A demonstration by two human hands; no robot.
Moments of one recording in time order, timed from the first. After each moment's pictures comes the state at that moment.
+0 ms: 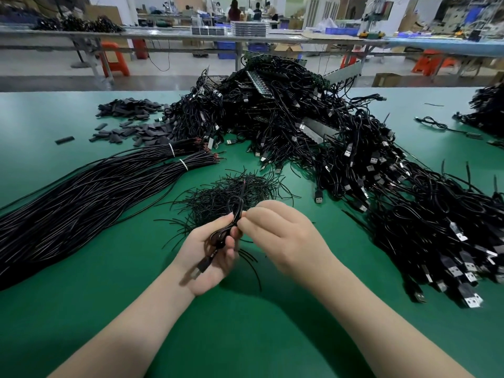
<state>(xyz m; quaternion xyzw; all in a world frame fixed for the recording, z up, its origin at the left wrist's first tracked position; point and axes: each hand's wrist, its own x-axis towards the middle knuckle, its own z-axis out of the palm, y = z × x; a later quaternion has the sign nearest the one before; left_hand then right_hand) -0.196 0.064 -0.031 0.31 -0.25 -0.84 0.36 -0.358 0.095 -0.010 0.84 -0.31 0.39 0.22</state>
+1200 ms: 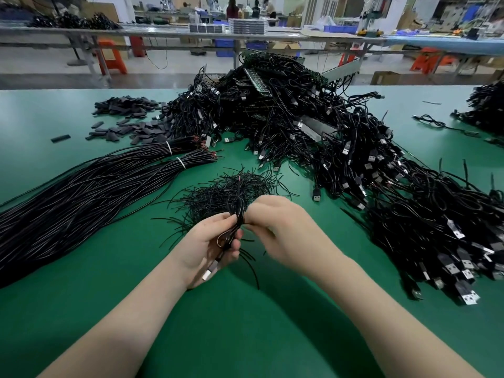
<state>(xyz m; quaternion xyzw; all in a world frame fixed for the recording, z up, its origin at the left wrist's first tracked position) -0.193 0.059 -0.035 0.29 -0.39 -0.80 0.35 -0.365 0.095 0.000 0.84 -0.43 0.33 0.01</state>
